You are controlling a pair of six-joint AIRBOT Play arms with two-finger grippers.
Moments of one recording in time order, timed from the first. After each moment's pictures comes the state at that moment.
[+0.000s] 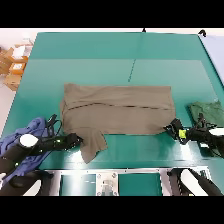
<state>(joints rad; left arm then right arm) -0.13 -0.79 0.20 0.63 -0.83 -1.37 -0.52 -0.92 0.29 -0.86 0.89 1.52</state>
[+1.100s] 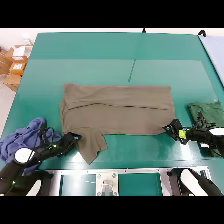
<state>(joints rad) -0.13 -0.53 -0.01 0.58 -0.68 -1.68 -0.52 -0.92 0.30 -0.86 0.92 1.46</state>
